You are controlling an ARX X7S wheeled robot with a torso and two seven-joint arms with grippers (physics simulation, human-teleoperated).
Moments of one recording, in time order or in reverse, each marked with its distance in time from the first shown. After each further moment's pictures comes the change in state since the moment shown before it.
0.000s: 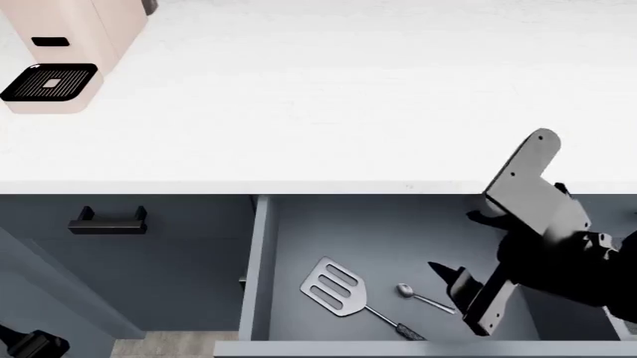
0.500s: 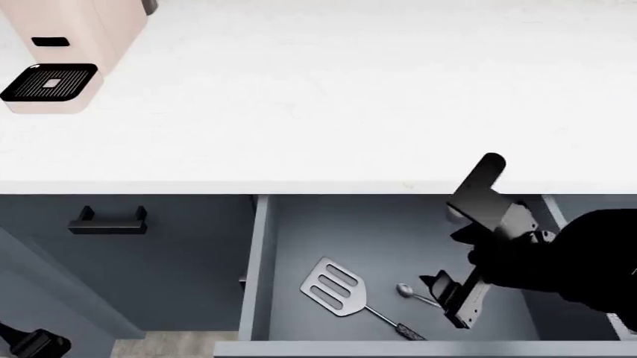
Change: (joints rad) left arm -0.008 0.001 0.003 -0.008 0.002 -0.004 0.001; right arm 0.016 -0.136 -0.228 0.225 -0.282 -0.027 -0.197
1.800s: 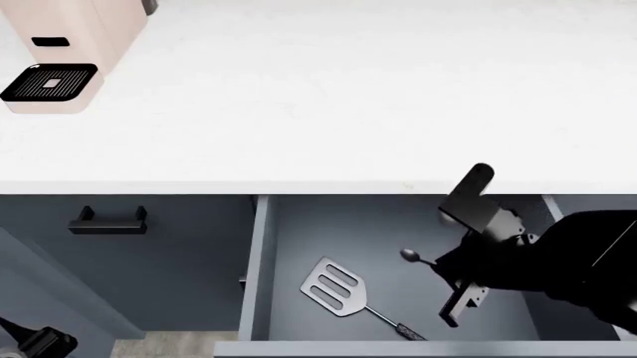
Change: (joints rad) left arm -0.018 0.005 0.011 -0.022 0.008 -0.007 0.007; right arm -0.015 -0.054 -0.057 0.110 -0.083 -0.020 -0.052
